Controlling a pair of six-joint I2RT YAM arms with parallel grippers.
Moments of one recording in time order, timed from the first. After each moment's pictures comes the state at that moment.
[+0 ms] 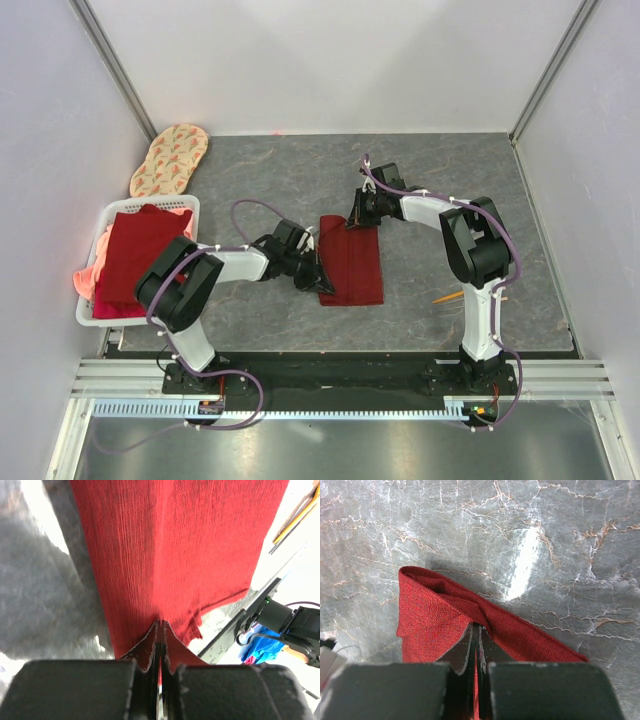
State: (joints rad) left arm -0.61 1.74 0.77 0.03 0.54 -0.79; right arm 0.40 2.10 1.38 -0.18 -0.39 0.46
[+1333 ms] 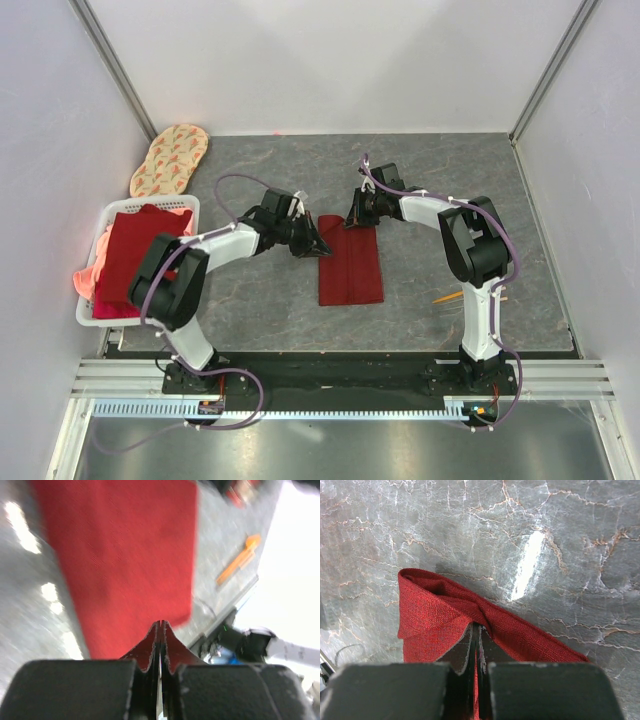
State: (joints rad) left arm -0.50 1.68 0.95 -0.08 0.55 -0.81; right arm 0.40 2.11 1.38 -0.15 -0.42 0.46
